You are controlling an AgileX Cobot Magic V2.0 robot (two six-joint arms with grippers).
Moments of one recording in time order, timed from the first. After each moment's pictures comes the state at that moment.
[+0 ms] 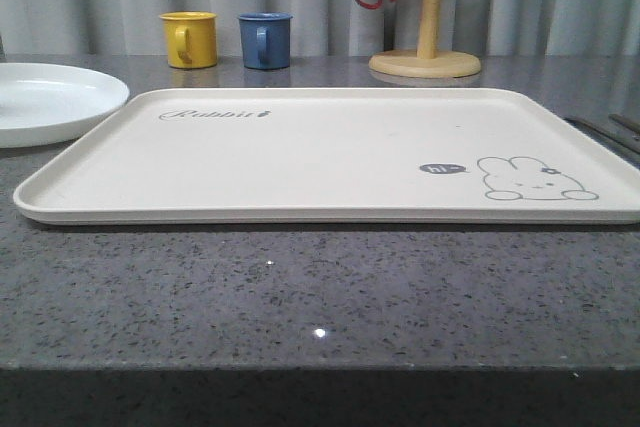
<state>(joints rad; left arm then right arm) 0.25 1.77 -1.45 -0.37 0.92 0.34 0.02 0.61 -0.67 0.02 0.69 0.05</state>
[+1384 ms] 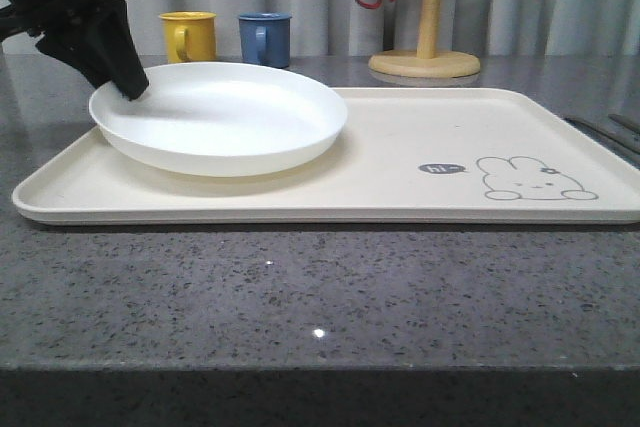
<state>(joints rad) -0.19 1.76 -1.45 -0.43 0.95 0.34 0.02 0.61 -0.67 0.02 0.69 0.05</state>
